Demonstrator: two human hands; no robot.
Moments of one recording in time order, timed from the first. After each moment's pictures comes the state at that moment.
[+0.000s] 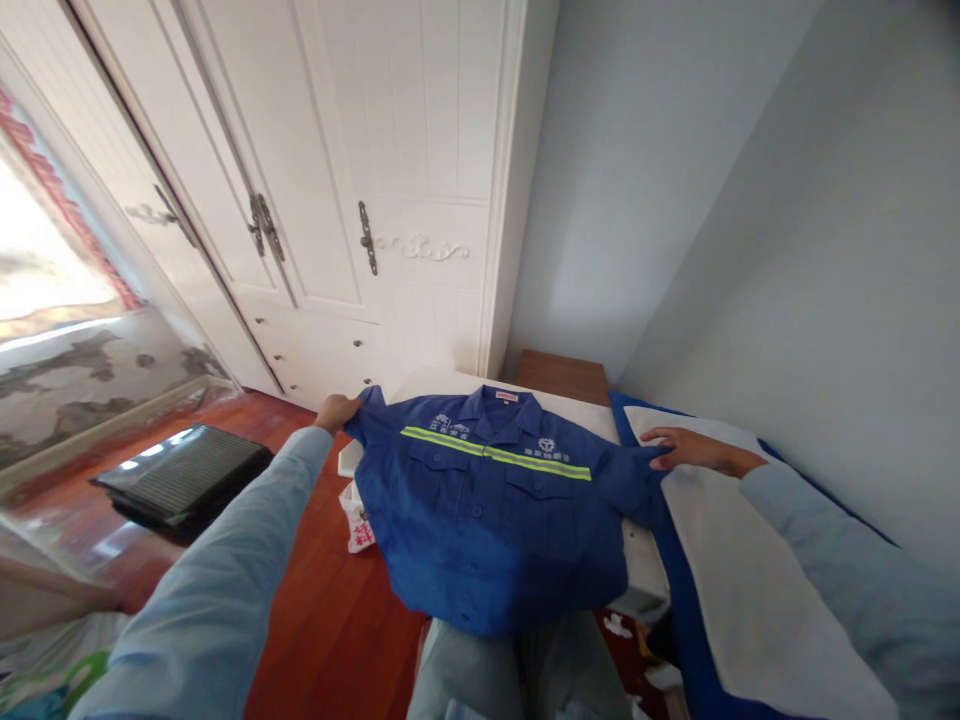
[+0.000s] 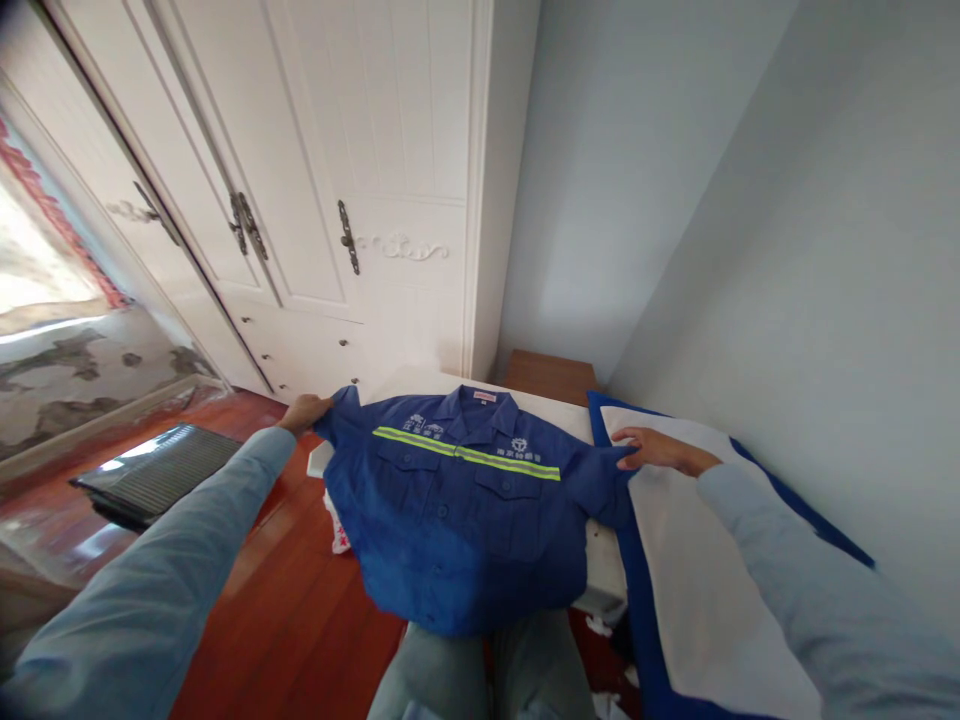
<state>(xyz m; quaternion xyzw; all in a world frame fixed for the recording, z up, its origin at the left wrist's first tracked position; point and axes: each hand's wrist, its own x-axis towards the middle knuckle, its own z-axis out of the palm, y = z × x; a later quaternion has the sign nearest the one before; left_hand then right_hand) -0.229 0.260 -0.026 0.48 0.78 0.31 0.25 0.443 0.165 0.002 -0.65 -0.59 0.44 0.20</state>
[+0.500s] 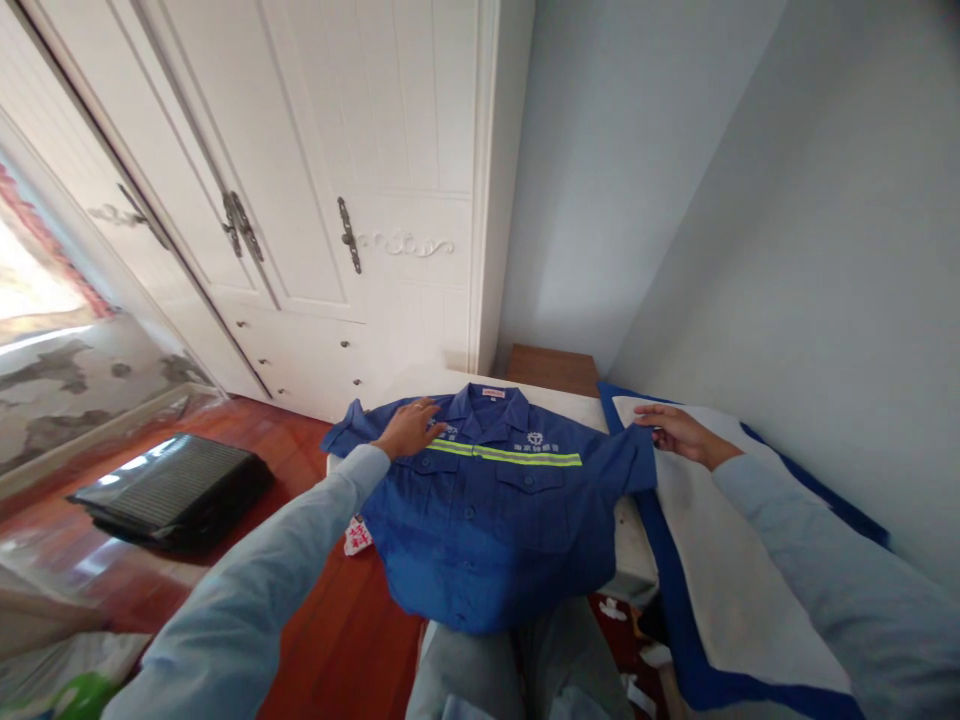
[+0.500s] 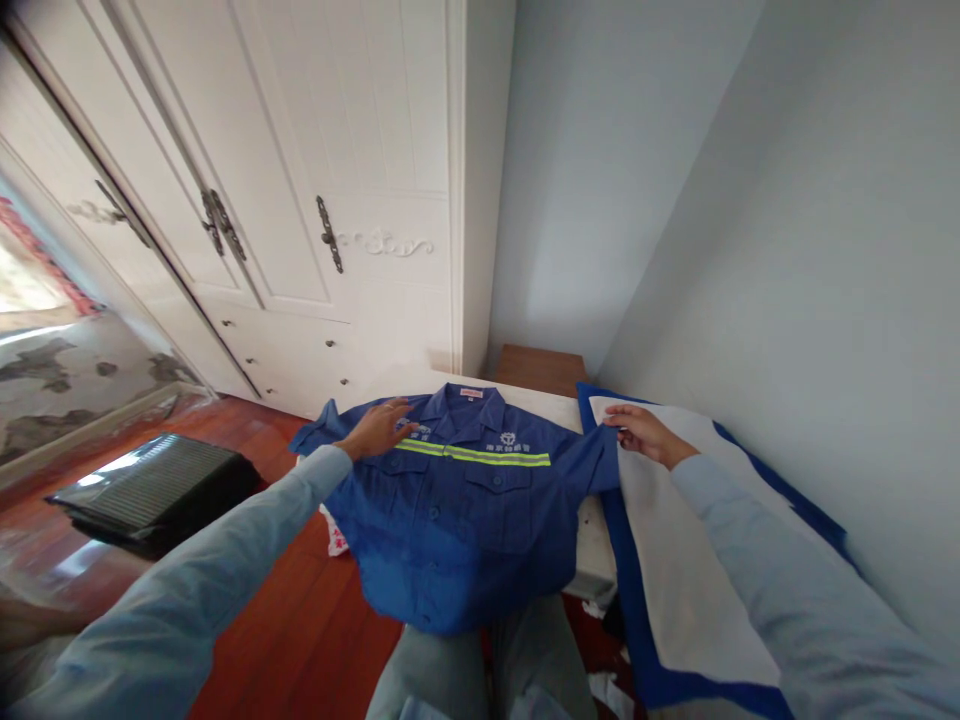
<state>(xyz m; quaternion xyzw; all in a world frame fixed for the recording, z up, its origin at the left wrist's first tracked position) -0.095 0.229 -0.049 0.85 0.52 0.09 0.04 0.424 0.165 -0.002 -0.68 -0.37 0.49 0.41</state>
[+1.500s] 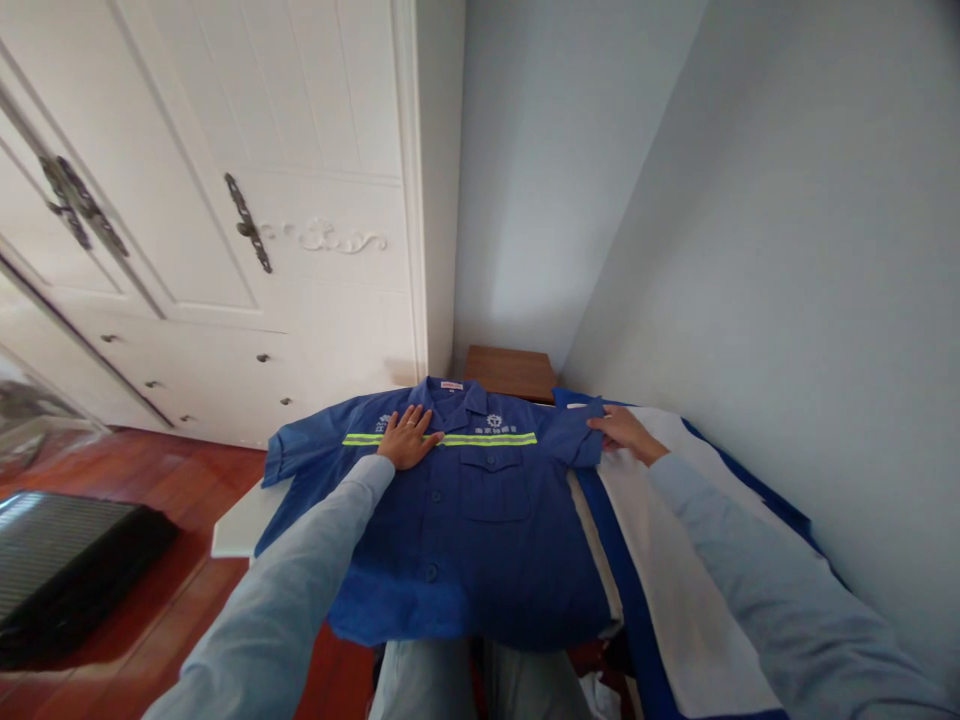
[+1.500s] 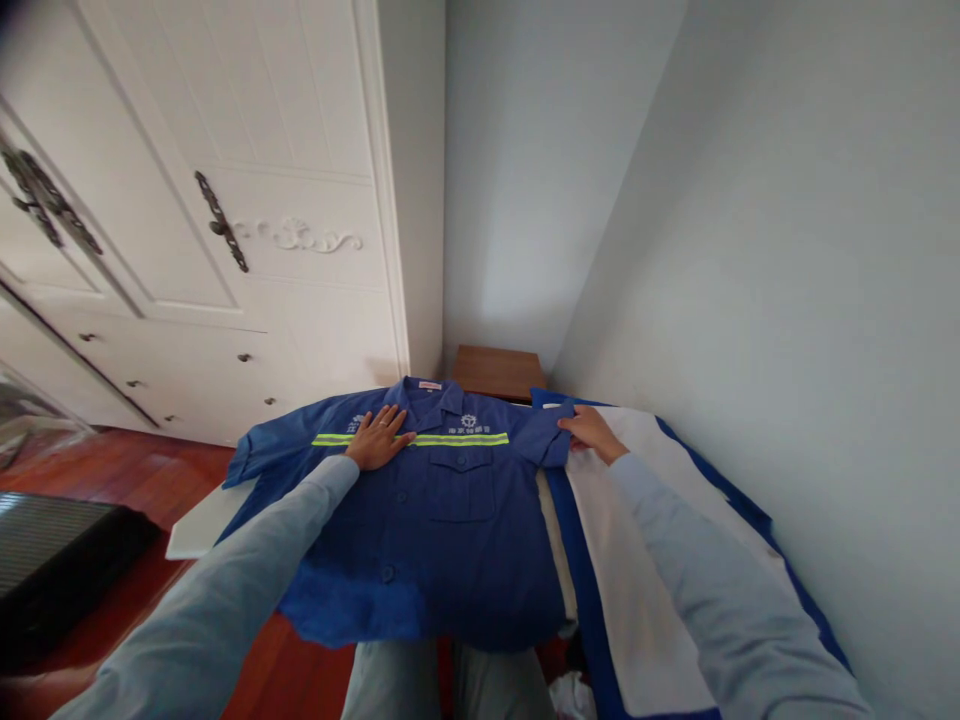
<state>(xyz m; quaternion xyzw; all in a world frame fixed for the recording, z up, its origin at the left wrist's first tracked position) 0.006 0.312 -0.112 0.85 0.52 0.07 0.06 0.425 0.197 -0.015 -0.78 -0.43 0.34 0.31</state>
